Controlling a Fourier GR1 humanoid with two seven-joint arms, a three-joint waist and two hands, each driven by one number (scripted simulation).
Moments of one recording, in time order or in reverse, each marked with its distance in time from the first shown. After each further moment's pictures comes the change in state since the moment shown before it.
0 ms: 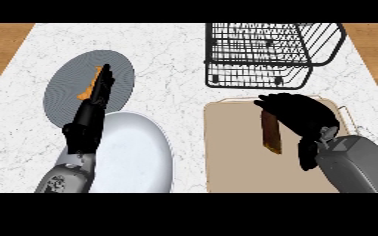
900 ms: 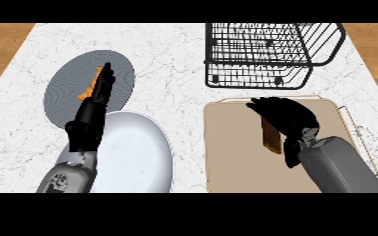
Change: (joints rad) left arm -0.010 -0.026 0.023 0.010 -0.030 -0.020 0.003; right arm 0.020 0.117 -0.023 0.152 0.154 -0.090 -0.092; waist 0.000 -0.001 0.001
